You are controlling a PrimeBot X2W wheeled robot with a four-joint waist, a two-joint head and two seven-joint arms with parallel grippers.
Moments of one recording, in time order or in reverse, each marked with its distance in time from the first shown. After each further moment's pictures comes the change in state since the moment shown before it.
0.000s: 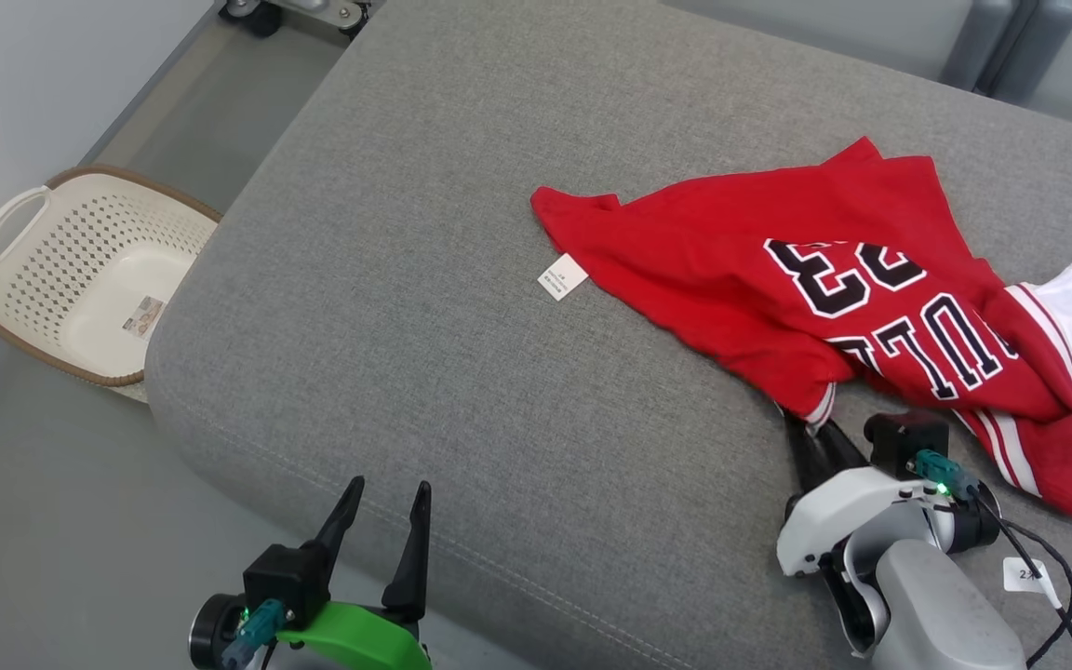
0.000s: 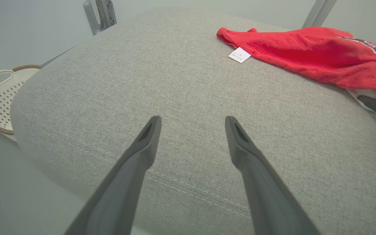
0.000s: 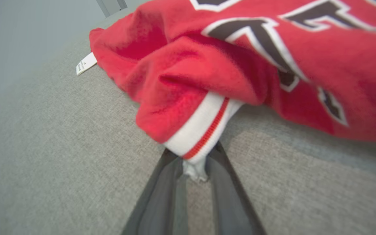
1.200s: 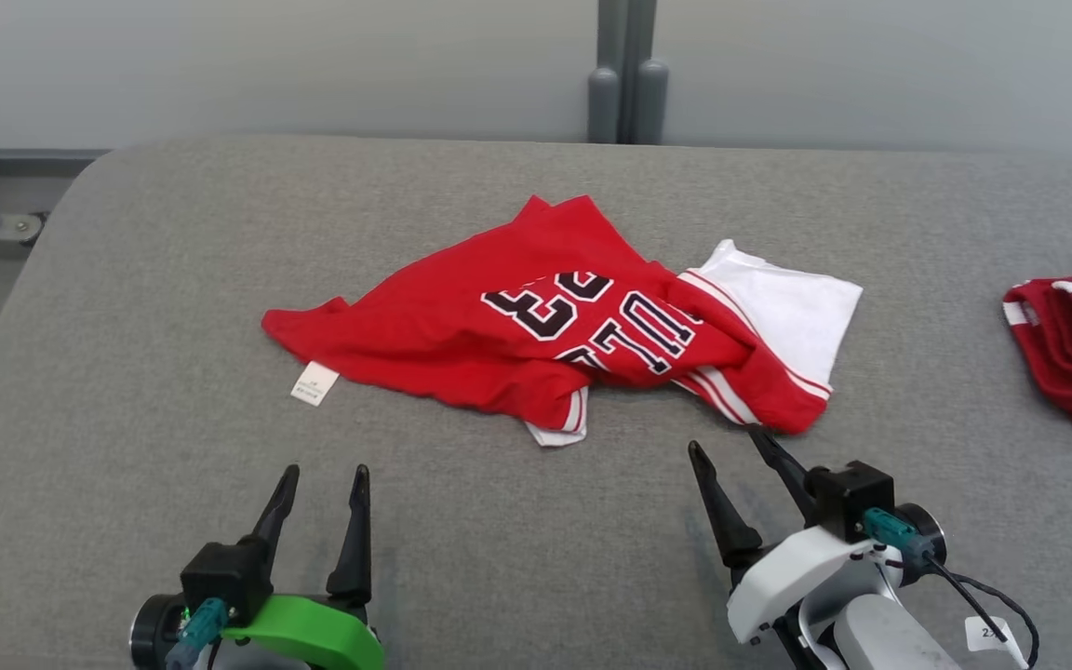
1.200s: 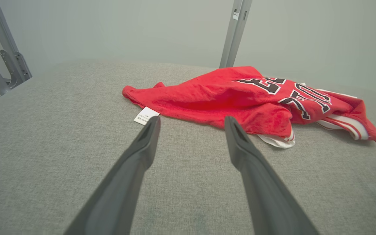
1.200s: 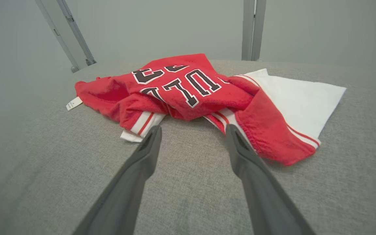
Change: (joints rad) left arm 0.019 -0.001 0.141 -0.040 0.054 -0.016 0.000; right arm 0.154 -0.002 0.157 -0.274 -0.002 0.000 0.007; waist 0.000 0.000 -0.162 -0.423
